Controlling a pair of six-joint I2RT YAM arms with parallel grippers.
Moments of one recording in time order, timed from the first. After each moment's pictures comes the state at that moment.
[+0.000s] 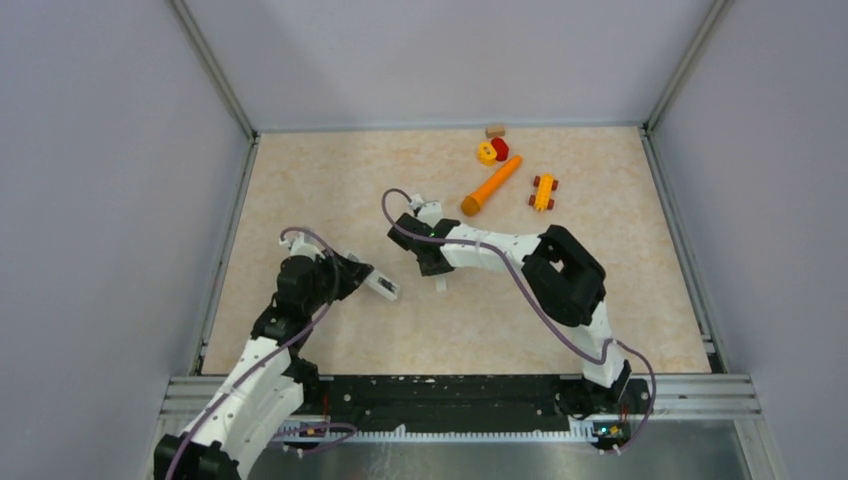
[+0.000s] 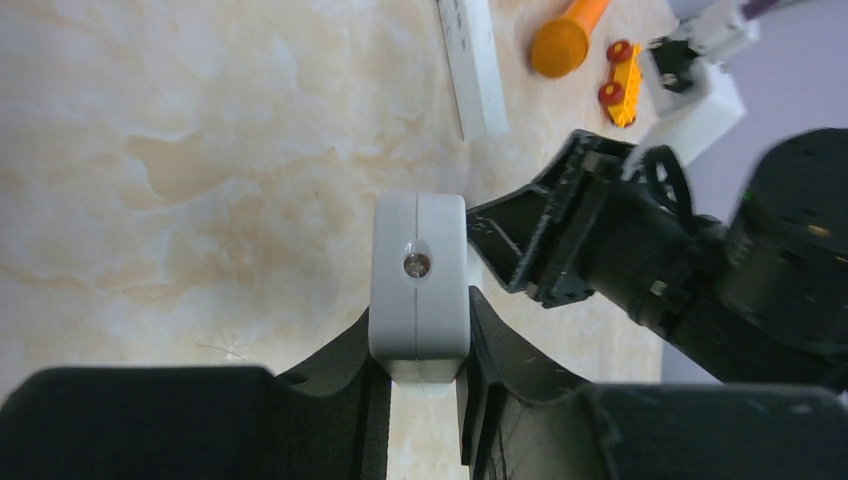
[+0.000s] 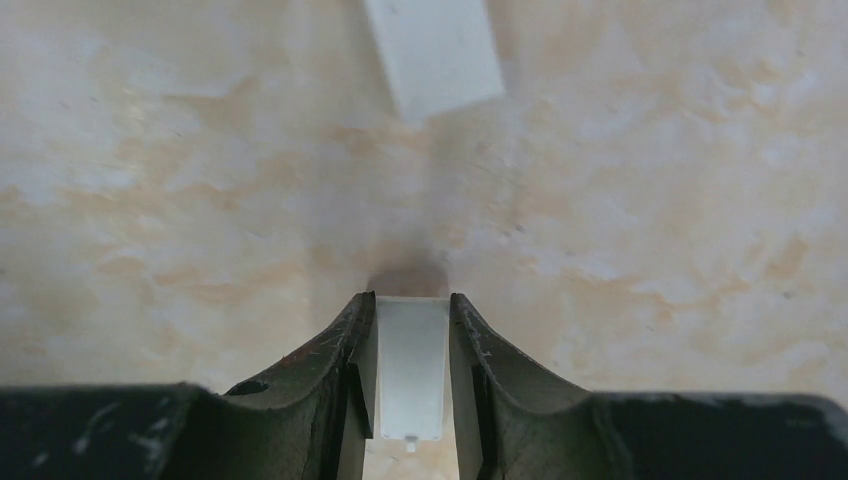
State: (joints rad) left arm -0.24 0.64 0.33 -0.10 0.17 -0.87; right arm 0.97 2.12 1.58 -0.66 0.47 0.71
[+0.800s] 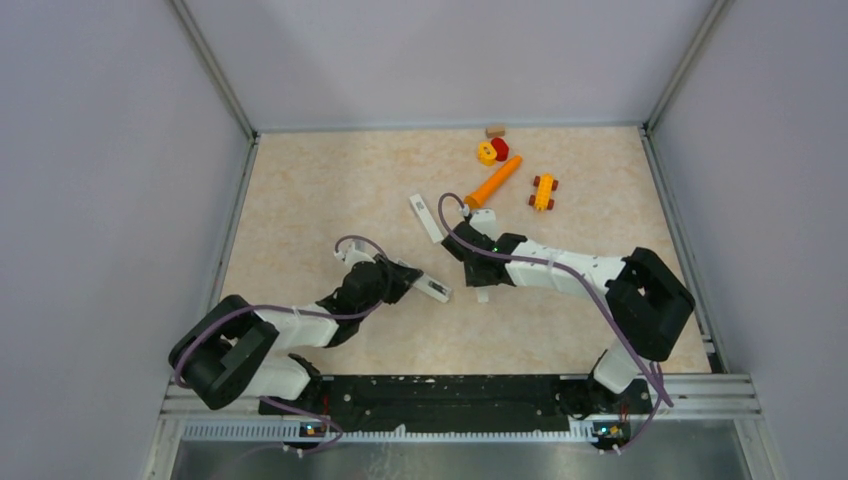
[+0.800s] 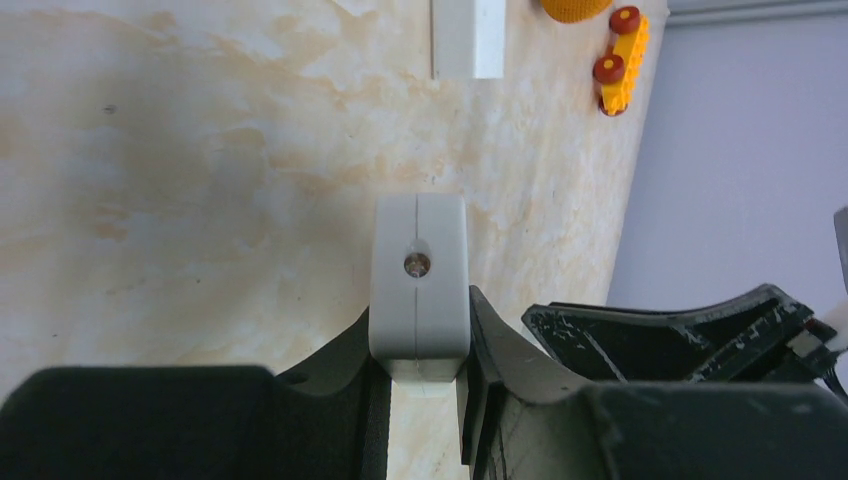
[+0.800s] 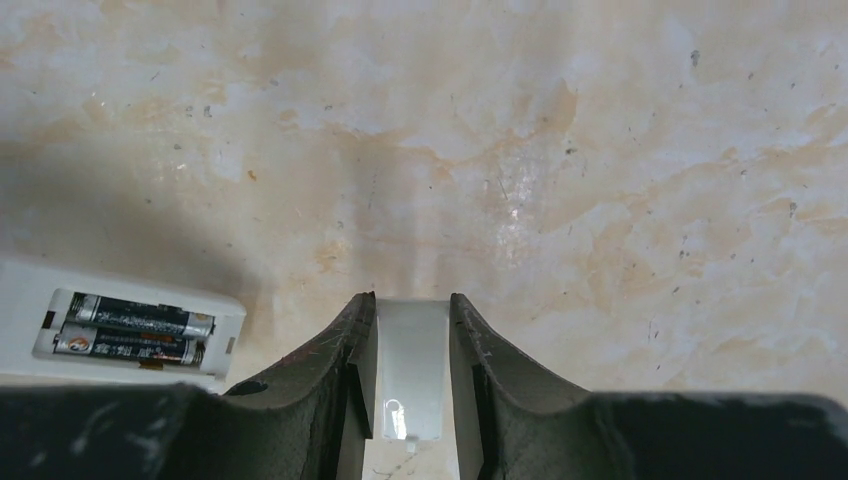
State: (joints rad) left arm -0.68 1.33 0.28 0.62 -0.11 -1.29; right arm 0.90 1.64 1.07 -0.59 0.46 0.69
